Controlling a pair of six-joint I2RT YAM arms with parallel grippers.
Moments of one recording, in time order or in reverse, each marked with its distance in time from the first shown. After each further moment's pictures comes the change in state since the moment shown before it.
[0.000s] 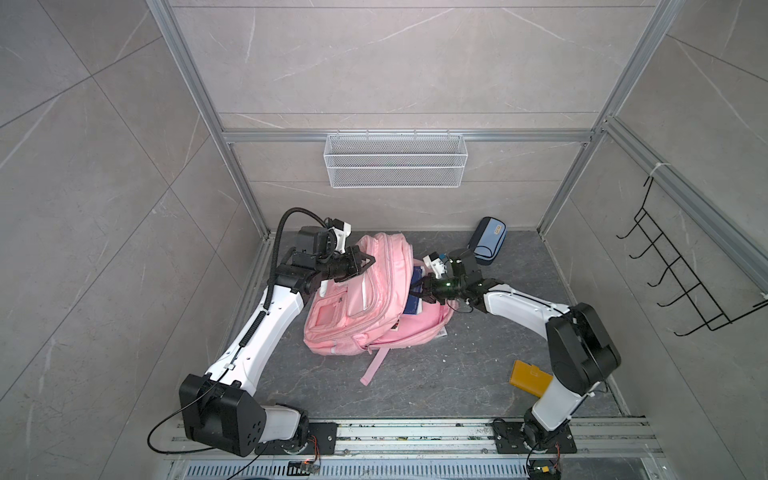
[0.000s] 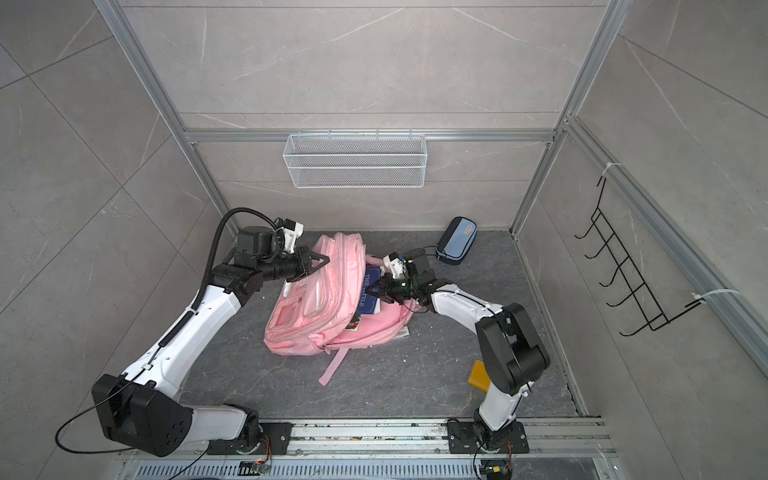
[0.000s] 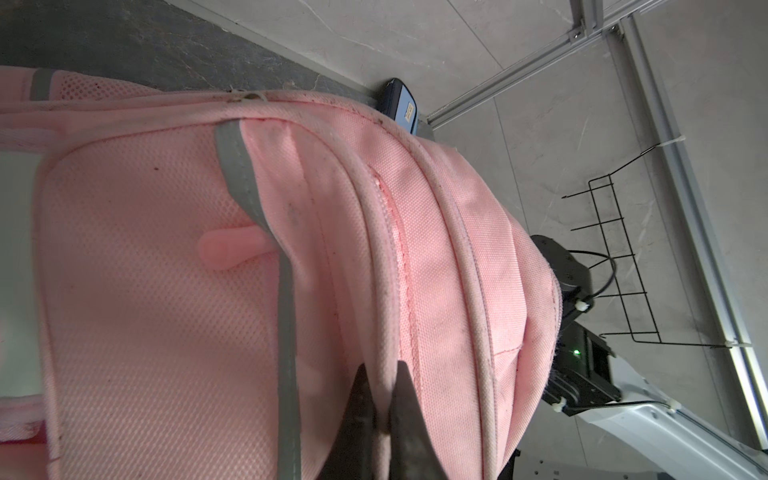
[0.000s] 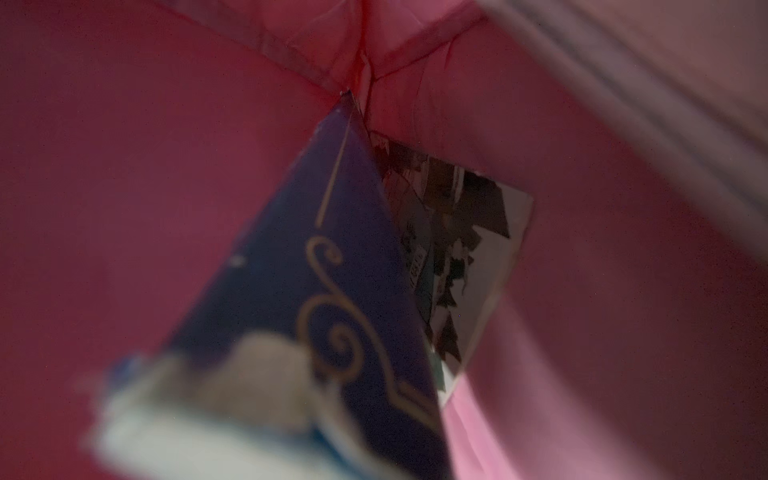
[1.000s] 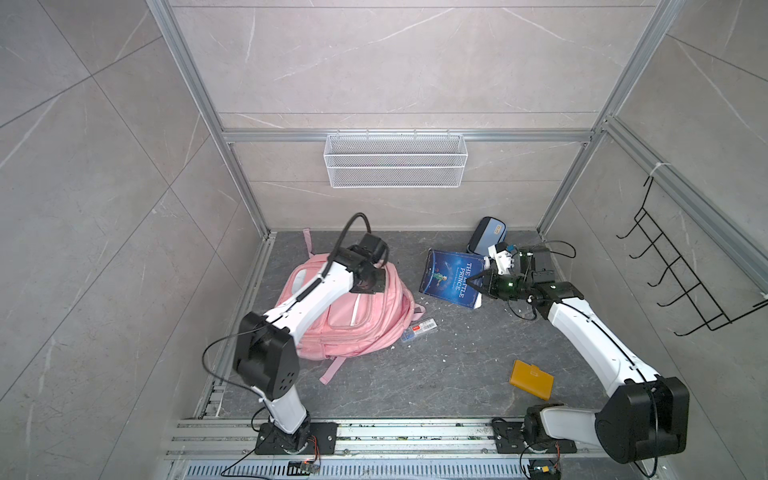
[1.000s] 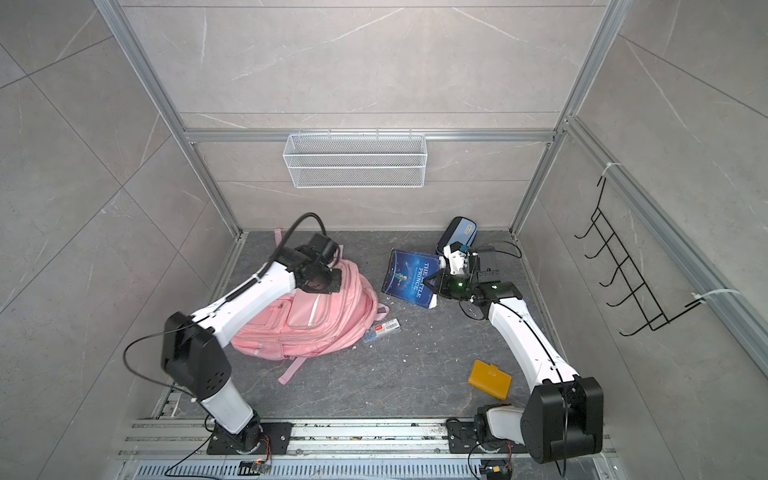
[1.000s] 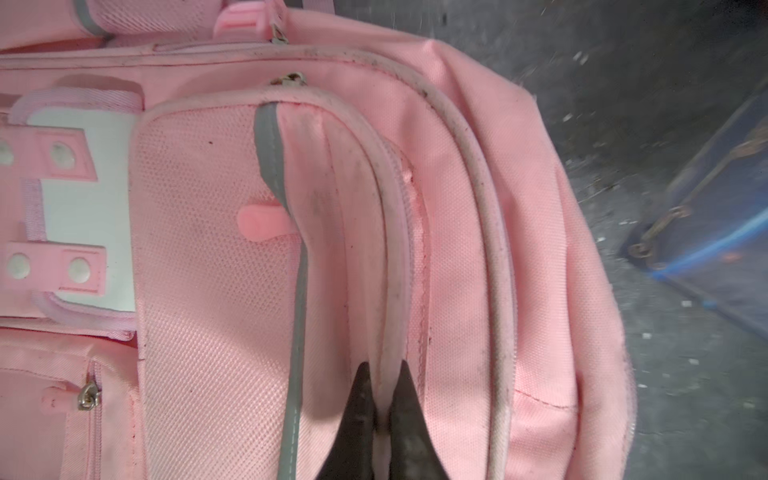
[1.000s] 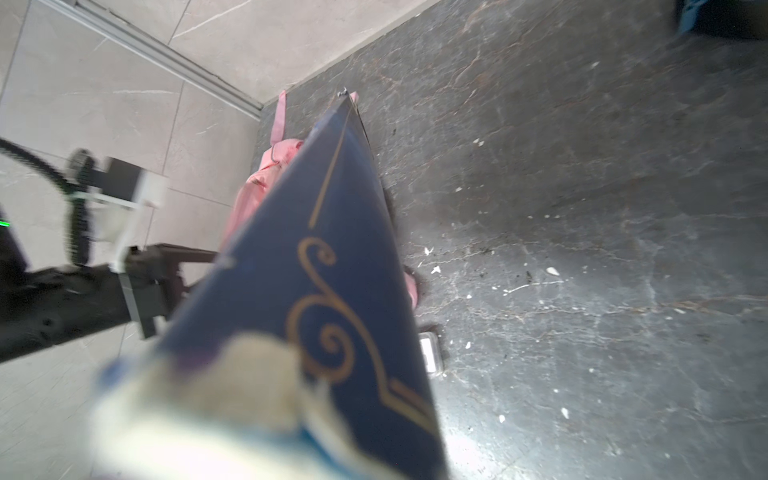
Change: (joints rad) left arm -0.212 0.282 0.225 -0.450 -0.628 0.214; right arm -0.357 -0.478 -0.100 -0.472 0.094 -0.390
